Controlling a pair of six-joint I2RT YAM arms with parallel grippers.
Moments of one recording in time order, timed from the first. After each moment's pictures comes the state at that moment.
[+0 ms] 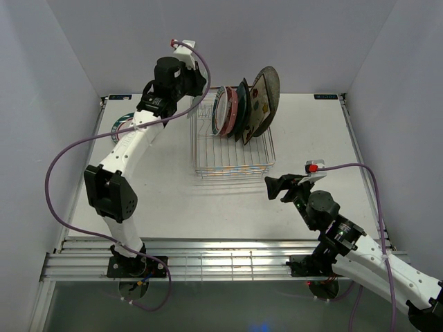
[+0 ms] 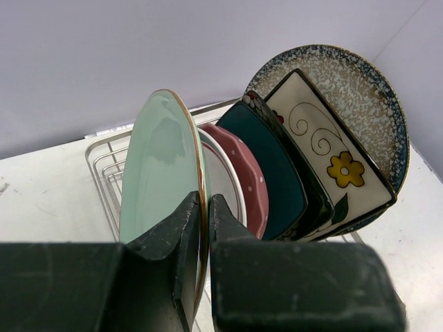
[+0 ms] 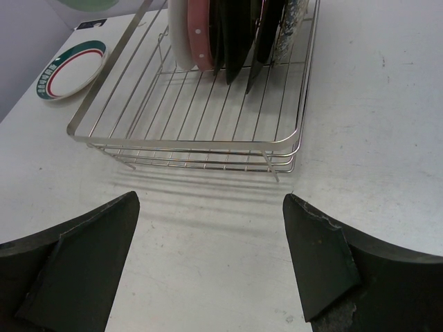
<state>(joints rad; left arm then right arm) -0.38 1.80 1.83 -0.22 0.10 -0.14 0.87 0.48 0.38 -0.02 0.47 0.37</state>
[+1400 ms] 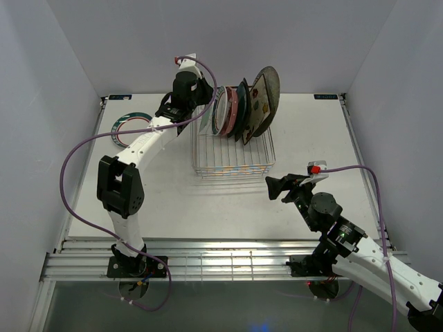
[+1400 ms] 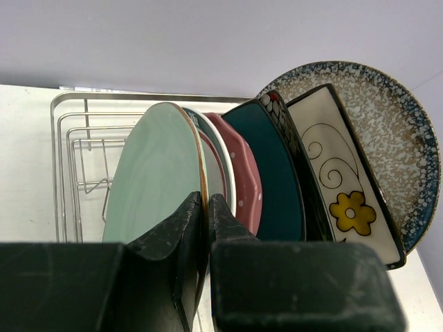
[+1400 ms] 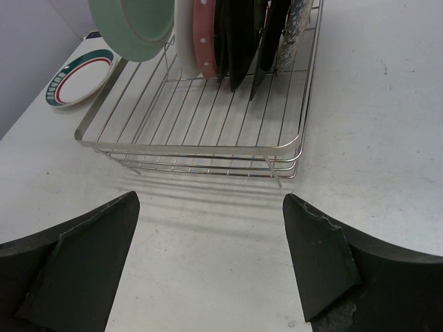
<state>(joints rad) -0.45 1.88 1.71 -0.04 -0.13 -0.43 0.87 0.44 0.36 0.00 0.47 0.37</state>
